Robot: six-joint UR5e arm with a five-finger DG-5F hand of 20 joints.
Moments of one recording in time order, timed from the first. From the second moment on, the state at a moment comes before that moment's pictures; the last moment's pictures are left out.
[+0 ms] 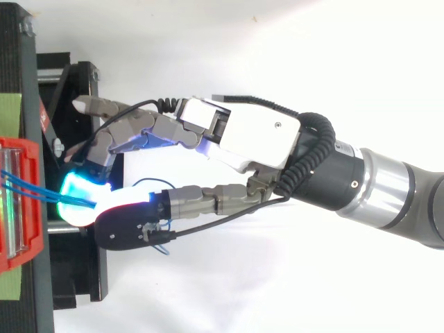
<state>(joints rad) 0.20 -2.40 -1.25 -2.37 -1.06 -0.23</state>
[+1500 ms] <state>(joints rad) 0.18 -2.40 -1.25 -2.40 -1.24 -0.21</state>
